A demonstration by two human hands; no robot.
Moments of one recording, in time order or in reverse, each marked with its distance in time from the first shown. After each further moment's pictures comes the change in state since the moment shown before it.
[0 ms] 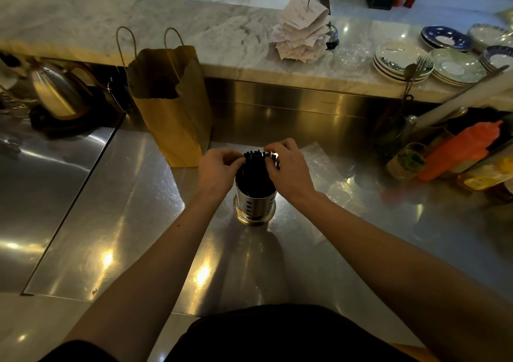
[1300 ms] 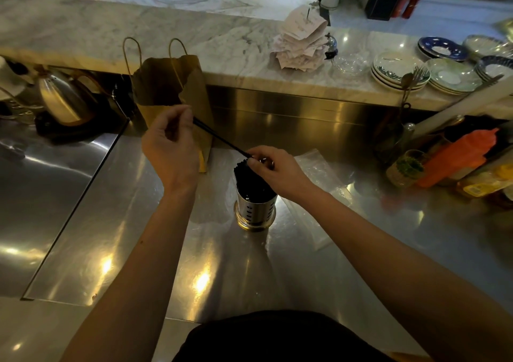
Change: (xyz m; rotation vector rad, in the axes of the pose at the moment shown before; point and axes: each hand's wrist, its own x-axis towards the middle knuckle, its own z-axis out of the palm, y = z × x) left_hand -0.006 0.056 -0.075 -0.347 0.661 0.141; right_hand 0.004 -0.039 -0.031 0.297 -0.345 0.000
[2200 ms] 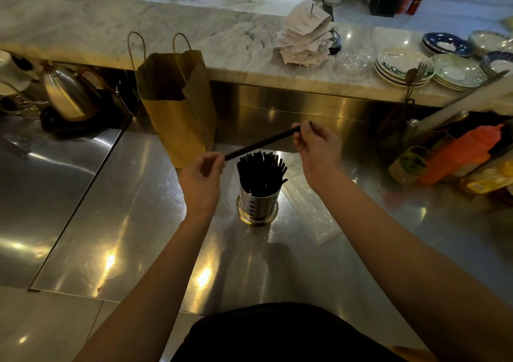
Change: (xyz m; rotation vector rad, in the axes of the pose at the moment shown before) left_hand -0.059 -0.060 0.001 0.094 -0.258 -0.269; right_hand 0.004 0.005 -0.031 1.101 0.592 0.233
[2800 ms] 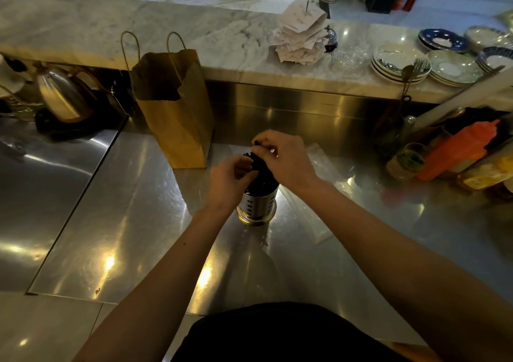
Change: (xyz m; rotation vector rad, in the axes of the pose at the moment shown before) left_hand -0.002 -0.005 0.035 0.270 -0.391 0.171; right_hand -0.012 0.022 0.012 -1.174 -0.450 -0.560
